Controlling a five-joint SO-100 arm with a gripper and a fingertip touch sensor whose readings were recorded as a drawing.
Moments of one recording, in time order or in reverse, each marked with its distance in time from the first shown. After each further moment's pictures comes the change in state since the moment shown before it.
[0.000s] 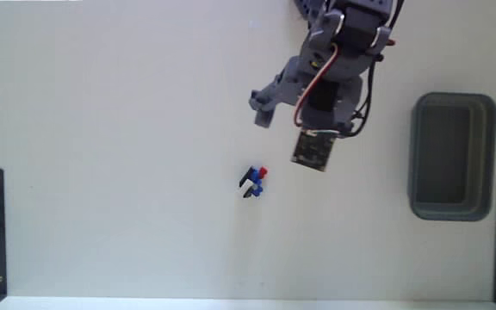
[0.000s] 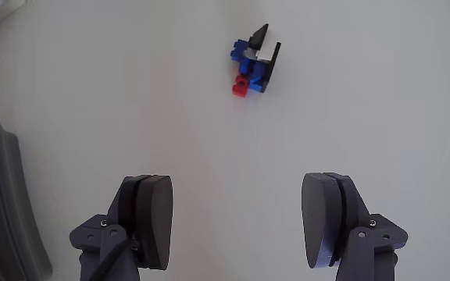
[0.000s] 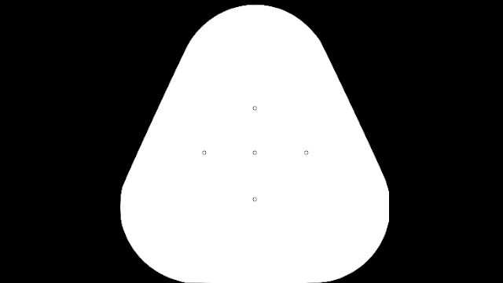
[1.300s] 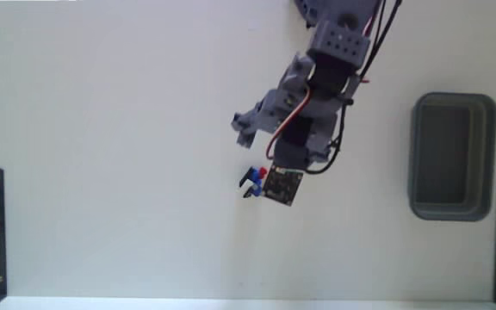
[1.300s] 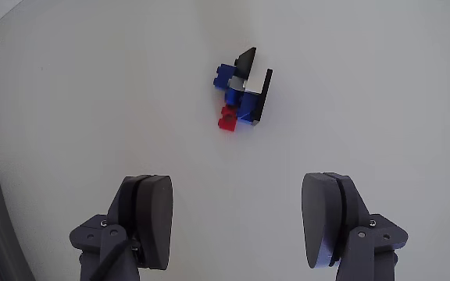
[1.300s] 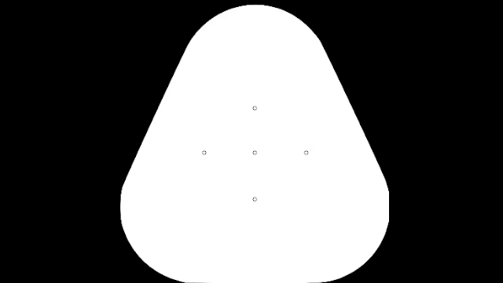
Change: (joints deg) arm 0.8 -19.5 -2.5 -14.1 -0.1
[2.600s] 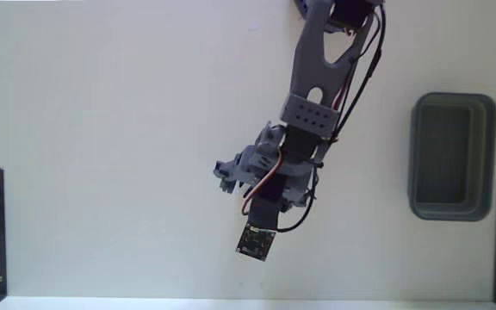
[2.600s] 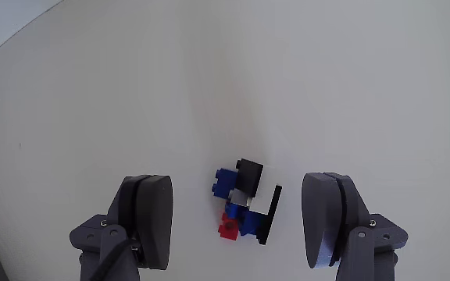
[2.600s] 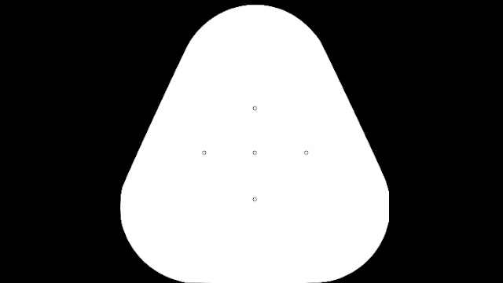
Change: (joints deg) arm 0.0 -31.9 -22.6 -8.9 0.0
